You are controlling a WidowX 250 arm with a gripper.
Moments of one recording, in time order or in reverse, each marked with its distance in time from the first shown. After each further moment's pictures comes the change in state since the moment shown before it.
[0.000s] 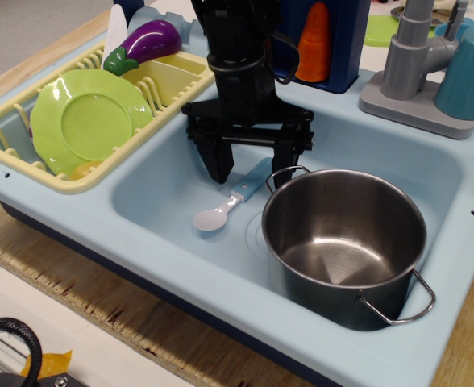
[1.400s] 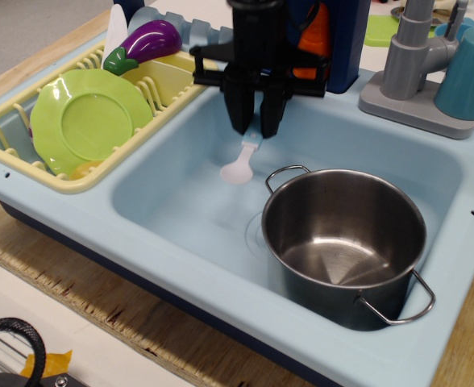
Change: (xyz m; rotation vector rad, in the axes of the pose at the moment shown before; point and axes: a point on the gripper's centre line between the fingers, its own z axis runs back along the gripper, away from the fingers) arm 0.025 -0.009 0.053 0.105 -0.053 0.079
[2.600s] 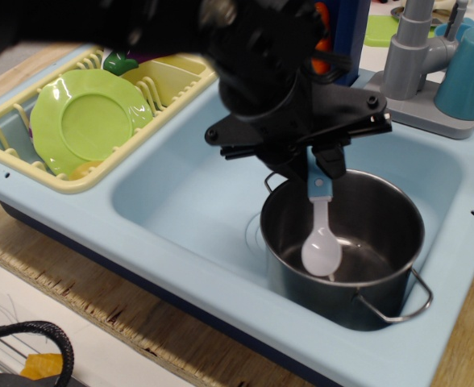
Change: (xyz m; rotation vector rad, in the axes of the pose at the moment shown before) arm -0.071 -0.051 0.022 -0.351 -0.457 0.140
